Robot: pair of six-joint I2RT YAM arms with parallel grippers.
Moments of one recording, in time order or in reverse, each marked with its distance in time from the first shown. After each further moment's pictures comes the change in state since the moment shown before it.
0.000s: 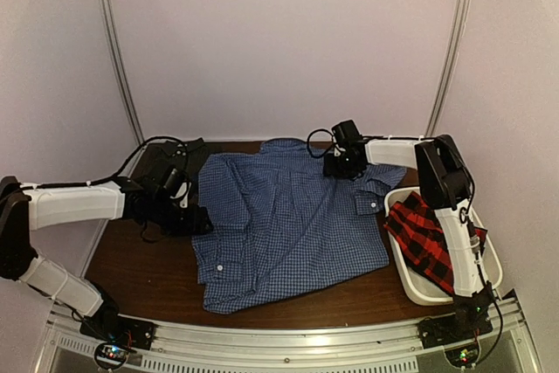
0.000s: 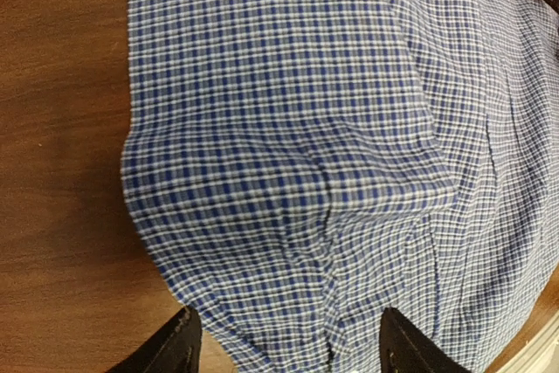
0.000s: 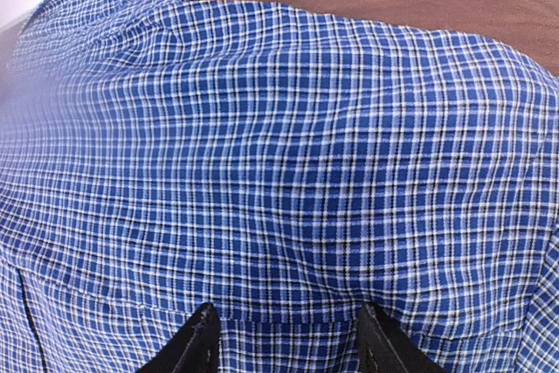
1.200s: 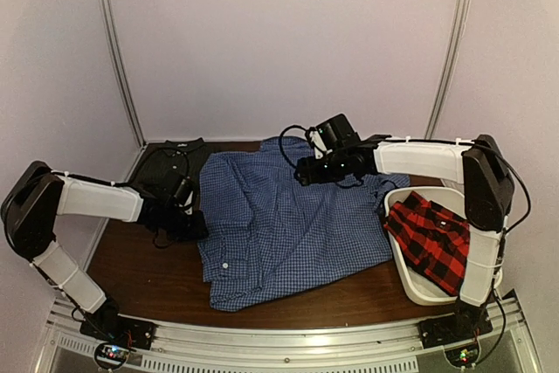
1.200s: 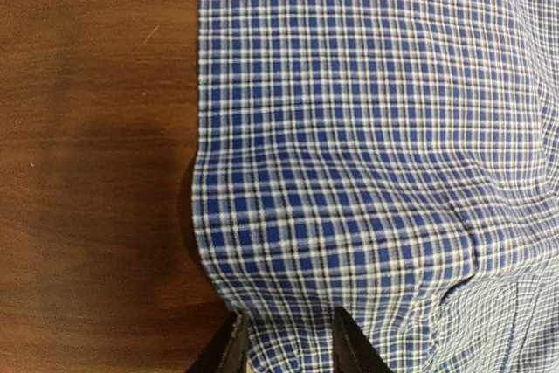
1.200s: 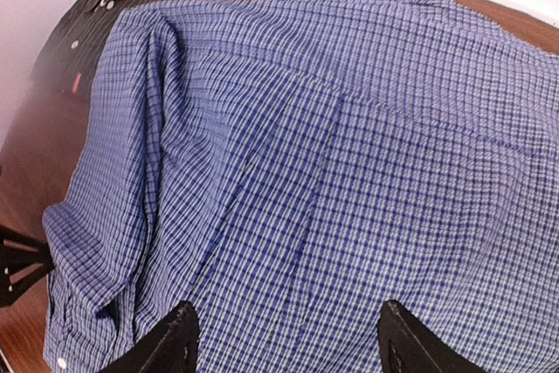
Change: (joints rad) left arm 0.035 0.171 -0.050 0.192 -0.076 -0.056; right arm 0.238 -0.421 -0.304 0.016 -0.046 -0.031
